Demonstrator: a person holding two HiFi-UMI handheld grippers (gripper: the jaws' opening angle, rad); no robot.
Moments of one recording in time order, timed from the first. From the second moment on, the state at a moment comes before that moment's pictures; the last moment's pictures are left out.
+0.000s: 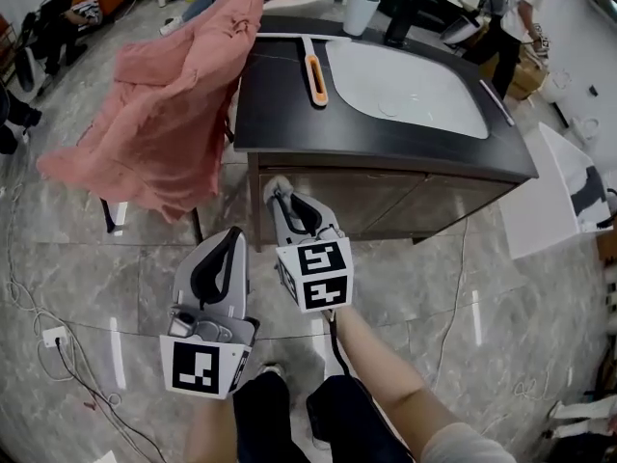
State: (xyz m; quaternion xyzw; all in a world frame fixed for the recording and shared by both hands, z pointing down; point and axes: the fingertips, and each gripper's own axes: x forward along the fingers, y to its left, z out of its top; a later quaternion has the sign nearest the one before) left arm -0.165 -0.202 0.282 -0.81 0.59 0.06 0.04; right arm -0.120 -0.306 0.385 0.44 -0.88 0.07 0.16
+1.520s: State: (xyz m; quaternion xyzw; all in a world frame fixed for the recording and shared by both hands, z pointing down) left arm -0.146 -0.164 0.439 -0.76 0.64 0.07 0.11; right arm -0.071 -0.363 0.454 0.50 -0.86 -0.06 0.07
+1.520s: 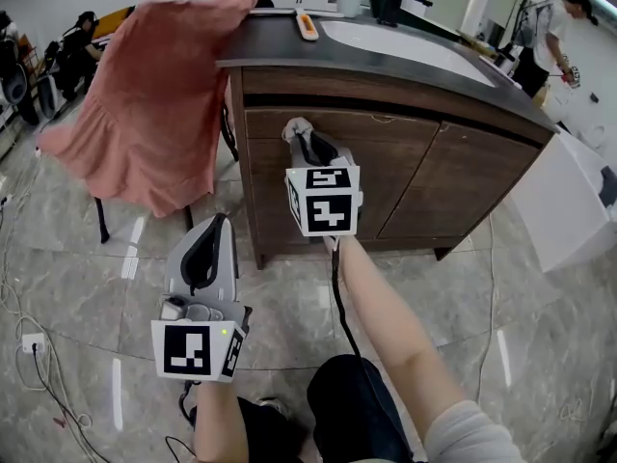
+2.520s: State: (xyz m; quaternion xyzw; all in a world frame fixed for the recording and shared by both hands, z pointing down) left arm -0.125 -0.169 0.447 -0.77 0.62 0.07 0.11; right arm 0.134 -0.405 0.453 0.63 -0.78 -0.02 0.06
